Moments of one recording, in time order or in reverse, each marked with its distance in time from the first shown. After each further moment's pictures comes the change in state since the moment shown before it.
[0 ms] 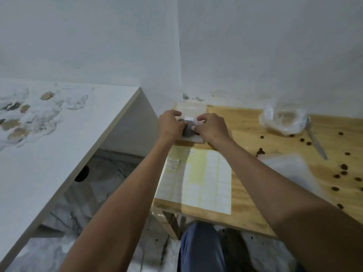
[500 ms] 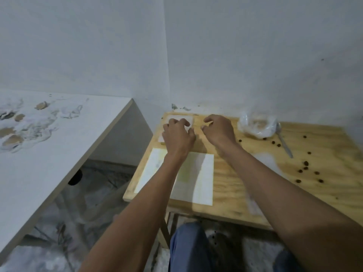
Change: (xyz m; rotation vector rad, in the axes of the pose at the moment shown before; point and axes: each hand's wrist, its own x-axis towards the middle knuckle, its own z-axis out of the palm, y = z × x) left_hand -0.068 0.046 0.028 0.224 0.102 0.148; right_hand -0.039 0.008 -0.069 -0.078 0.135 -0.010
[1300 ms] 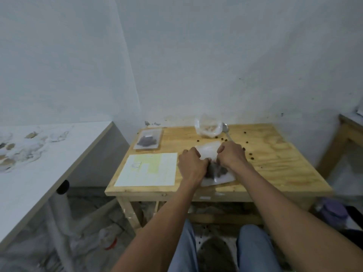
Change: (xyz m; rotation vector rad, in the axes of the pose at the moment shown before) left_hand -0.171 0.106 0.036 -0.090 -0.106 0.069; right_hand -0.135 0.098 -0.141 -0.206 0.019 0.218
